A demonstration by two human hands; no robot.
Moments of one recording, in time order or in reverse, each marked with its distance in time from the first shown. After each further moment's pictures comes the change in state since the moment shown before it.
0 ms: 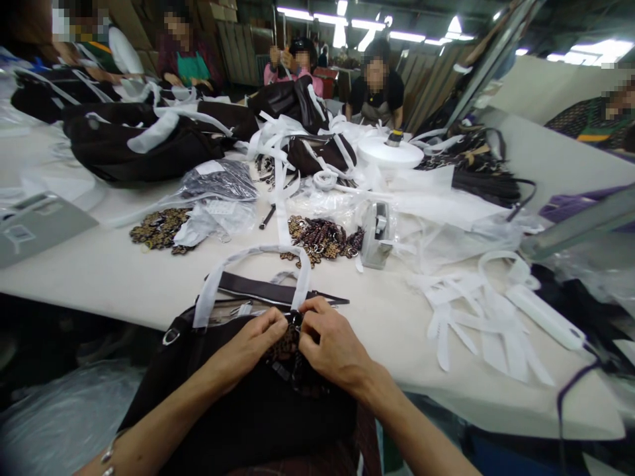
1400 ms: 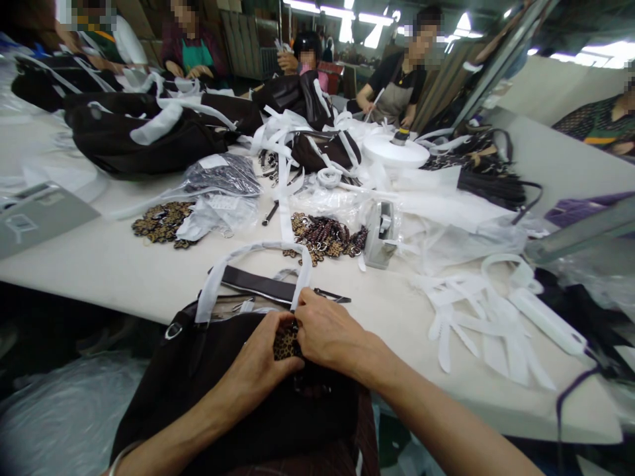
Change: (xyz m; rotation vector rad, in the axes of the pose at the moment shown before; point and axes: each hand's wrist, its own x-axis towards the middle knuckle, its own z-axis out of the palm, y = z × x) left_hand -0.011 -0.017 0.021 0.496 0.273 0.156; right_hand 0.033 -0.027 -0.017 -0.483 -0.443 0.051
